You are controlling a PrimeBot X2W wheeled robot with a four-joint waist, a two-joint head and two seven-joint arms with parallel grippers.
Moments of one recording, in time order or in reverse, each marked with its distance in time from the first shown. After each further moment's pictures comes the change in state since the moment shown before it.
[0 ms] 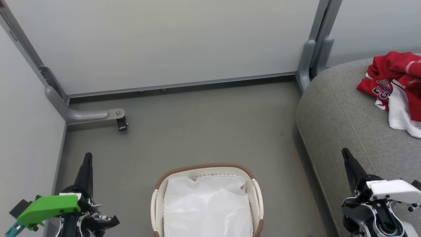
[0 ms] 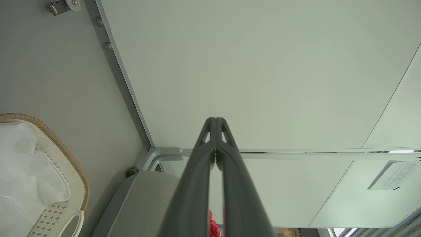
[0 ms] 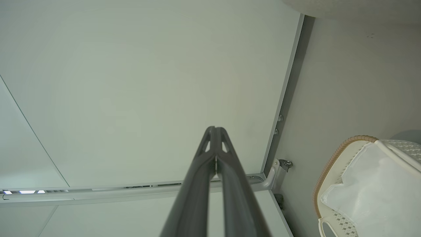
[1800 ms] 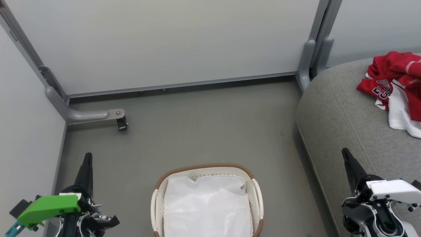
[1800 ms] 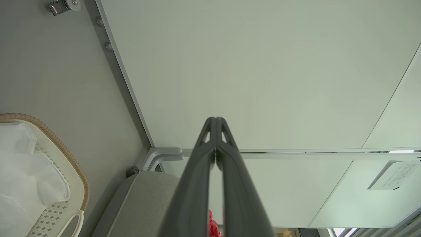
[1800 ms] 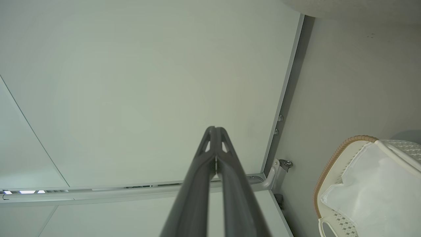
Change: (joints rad) left arm 0.000 0.000 0.000 0.000 0.000 0.000 0.000; right arm 0.000 0.000 0.000 0.000 0.000 0.000 0.000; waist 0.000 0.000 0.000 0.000
